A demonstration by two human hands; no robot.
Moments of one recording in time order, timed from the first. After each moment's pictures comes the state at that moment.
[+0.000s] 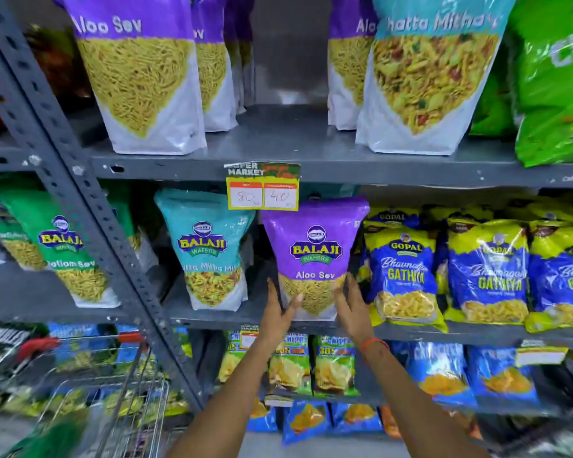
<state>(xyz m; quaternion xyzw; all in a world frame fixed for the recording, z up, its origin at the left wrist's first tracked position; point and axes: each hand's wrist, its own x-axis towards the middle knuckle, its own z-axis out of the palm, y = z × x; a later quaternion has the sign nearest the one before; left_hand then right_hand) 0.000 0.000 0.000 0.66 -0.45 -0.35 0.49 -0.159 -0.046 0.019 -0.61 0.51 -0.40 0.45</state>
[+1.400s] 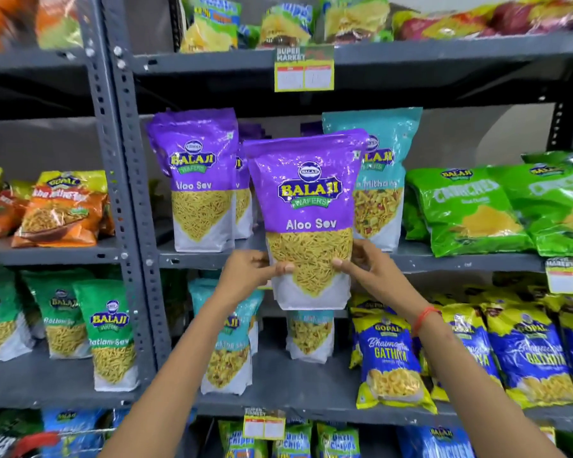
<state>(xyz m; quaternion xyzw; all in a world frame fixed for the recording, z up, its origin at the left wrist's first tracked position) 0.032 0.070 0.288 0.54 -0.59 -0.20 0.56 -0.221 0.029 0.297 -0.78 0.28 -0.47 0.30</state>
